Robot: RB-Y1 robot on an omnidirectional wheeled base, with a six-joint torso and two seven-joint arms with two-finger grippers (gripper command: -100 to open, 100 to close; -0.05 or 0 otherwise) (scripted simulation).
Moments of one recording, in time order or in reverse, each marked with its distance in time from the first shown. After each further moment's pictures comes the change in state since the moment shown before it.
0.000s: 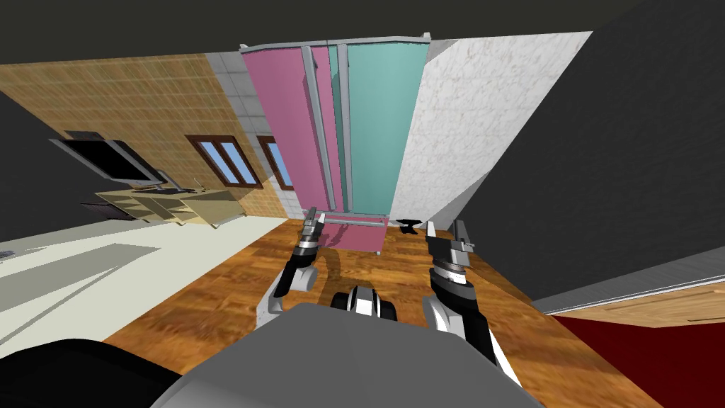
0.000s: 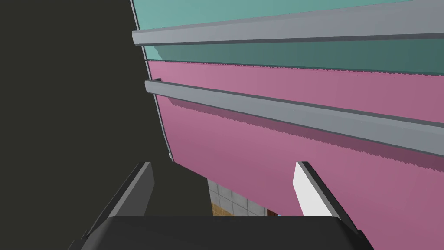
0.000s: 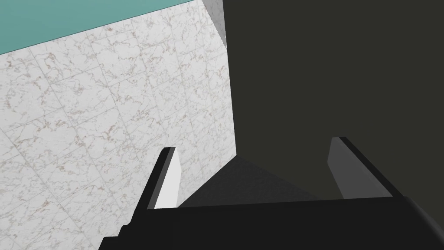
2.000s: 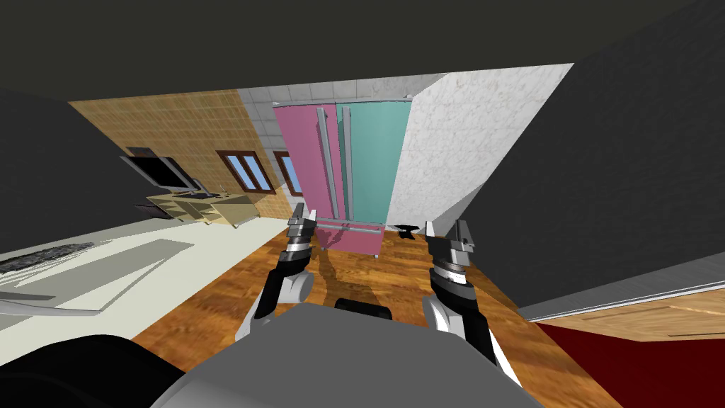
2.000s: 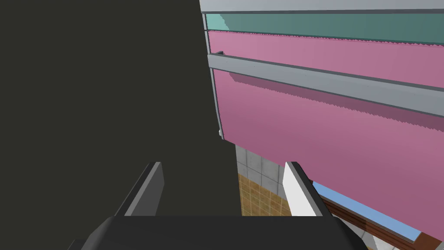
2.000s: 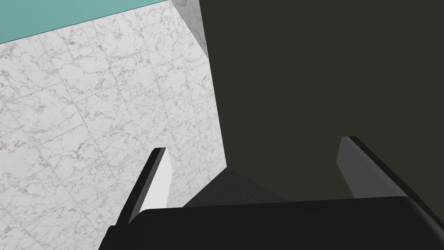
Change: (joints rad) left arm 0.123 -0.130 -0.003 -0.240 -0.008 0.089 -0.009; right arm 0.000 0.000 0.000 0.000 0.000 0.000 0.000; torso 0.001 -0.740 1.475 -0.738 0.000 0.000
